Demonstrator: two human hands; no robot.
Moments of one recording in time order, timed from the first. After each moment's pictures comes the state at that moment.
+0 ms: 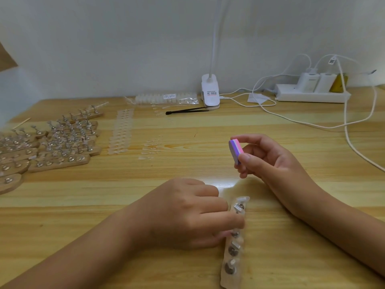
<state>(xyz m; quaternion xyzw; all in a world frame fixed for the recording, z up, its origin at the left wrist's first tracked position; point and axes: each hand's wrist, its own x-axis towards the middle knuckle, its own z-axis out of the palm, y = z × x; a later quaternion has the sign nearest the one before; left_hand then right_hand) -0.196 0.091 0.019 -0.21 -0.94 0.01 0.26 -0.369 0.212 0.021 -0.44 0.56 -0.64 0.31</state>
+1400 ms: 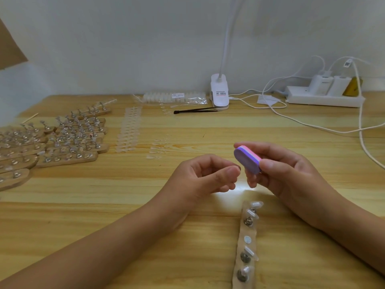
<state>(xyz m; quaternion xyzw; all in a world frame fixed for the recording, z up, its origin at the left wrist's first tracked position) -0.215 0.092 0.019 0.14 -0.63 -0.74 0.19 -0.377 0.213 0.015 -0.47 0.48 -0.62 0.40</state>
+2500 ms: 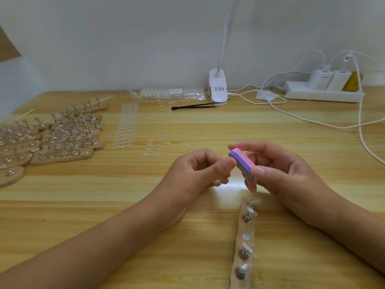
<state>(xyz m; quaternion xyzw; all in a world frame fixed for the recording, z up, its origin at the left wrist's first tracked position) -0.218 0.089 0.016 0.16 -0.64 -0.72 0.21 -0.373 0.215 0.013 -0.52 0.49 -0.59 0.37</state>
